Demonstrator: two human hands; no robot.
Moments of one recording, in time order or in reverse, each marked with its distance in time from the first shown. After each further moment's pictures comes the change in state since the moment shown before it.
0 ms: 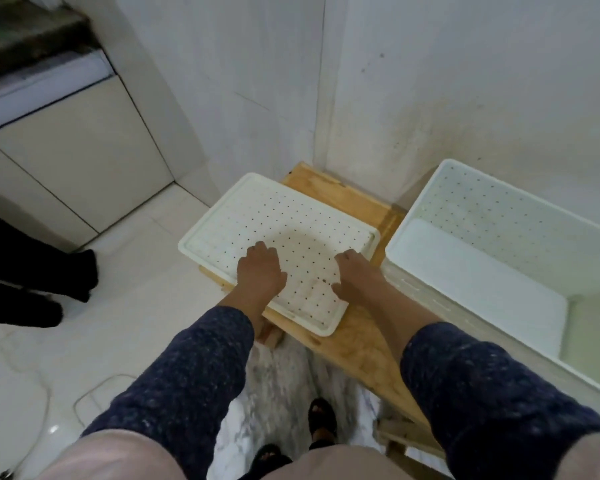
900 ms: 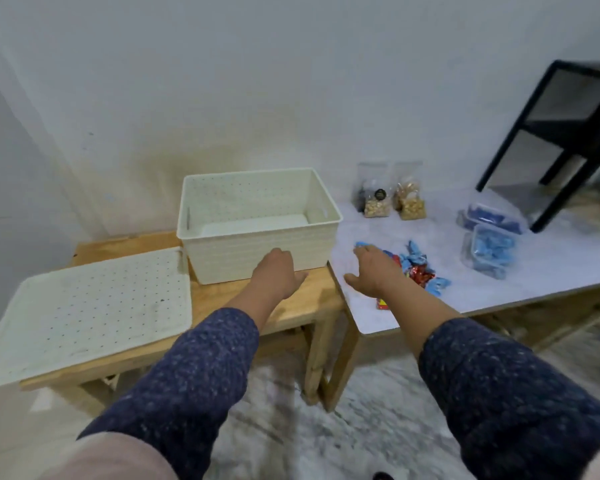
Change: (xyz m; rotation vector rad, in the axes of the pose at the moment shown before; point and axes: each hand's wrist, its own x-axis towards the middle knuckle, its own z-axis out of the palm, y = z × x) left_hand -0.244 0.180 -0.007 0.013 -0.001 0.932; right_hand -0.390 0.053 0.037 0.301 0.364 0.893
